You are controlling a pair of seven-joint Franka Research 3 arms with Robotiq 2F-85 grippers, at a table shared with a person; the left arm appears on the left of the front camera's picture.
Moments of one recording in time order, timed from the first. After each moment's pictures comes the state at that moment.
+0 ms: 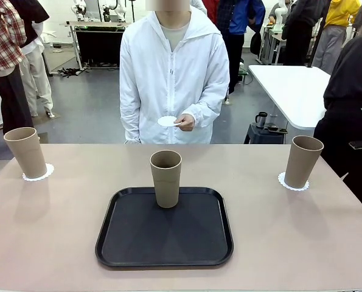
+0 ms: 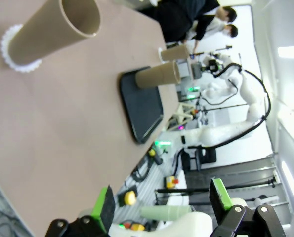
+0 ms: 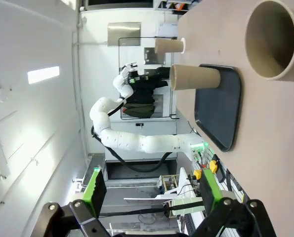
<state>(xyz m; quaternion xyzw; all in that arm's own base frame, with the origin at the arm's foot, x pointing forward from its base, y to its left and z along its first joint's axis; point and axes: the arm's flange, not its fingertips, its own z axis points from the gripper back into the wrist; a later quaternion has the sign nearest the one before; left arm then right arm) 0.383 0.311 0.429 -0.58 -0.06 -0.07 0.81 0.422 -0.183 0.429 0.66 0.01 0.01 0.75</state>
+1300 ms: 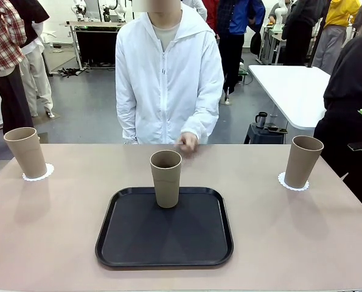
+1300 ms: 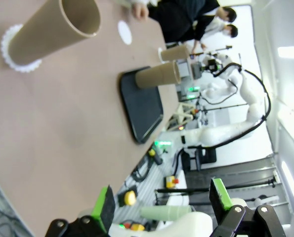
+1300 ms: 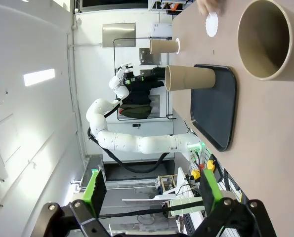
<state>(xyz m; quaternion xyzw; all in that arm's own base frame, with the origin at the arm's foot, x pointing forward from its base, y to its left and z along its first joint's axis) 0.383 0.311 0.429 -0.58 -0.06 -0.07 0.81 0.423 -0.183 0.428 0.66 0.01 0.01 0.75</state>
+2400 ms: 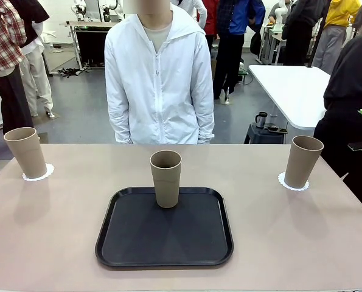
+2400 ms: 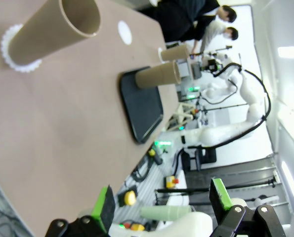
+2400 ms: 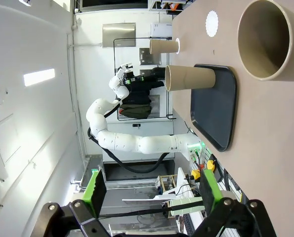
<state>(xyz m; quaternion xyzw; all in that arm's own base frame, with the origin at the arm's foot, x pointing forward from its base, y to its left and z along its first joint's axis) 0.383 0.311 0.429 -0.58 -0.06 -0.07 0.81 0.423 -0.183 0.428 0.66 0.01 0.01 0.75</state>
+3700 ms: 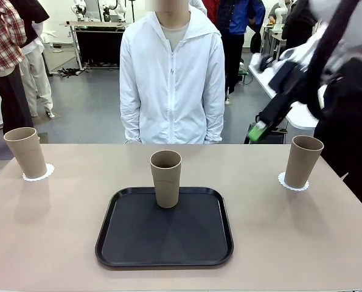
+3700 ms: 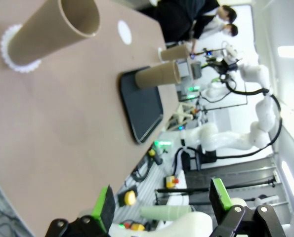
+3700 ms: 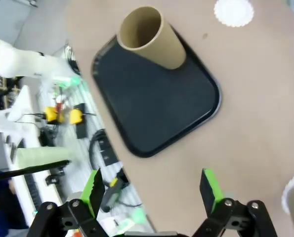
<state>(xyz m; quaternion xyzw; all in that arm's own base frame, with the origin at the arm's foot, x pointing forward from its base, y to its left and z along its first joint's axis) 0.383 0.310 0.429 -0.58 -0.06 -0.07 0.81 0.430 0.140 0.512 0.27 -0.05 0.44 0.86</state>
